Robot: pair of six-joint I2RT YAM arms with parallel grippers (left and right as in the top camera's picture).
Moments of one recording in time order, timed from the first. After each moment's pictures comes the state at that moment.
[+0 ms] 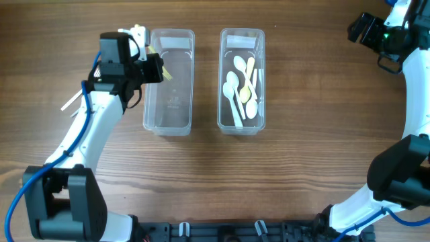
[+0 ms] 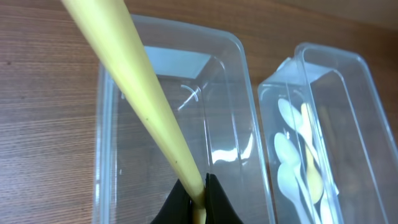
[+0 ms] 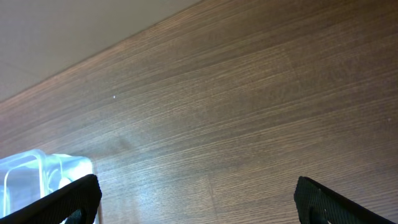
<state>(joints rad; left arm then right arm) -0.07 1.63 1.14 -0.29 0.31 -0.20 -0.30 1.85 1.72 -0.78 -0.22 0.15</state>
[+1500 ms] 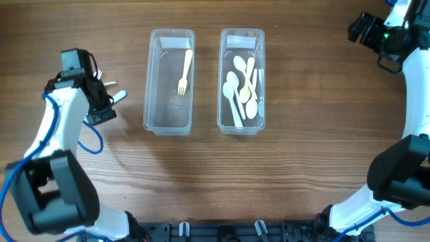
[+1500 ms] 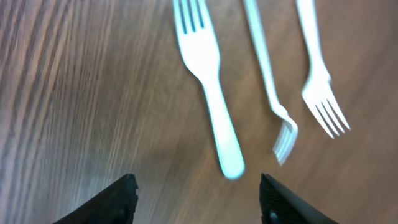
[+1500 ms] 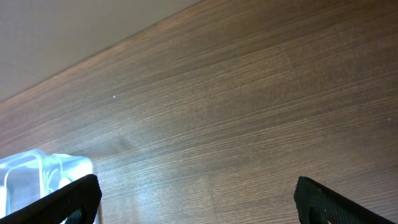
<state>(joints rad) 0.20 1.72 1.18 -0.77 -0.09 -1.78 -0.30 1.85 1.72 -0.78 -0.22 0.14</state>
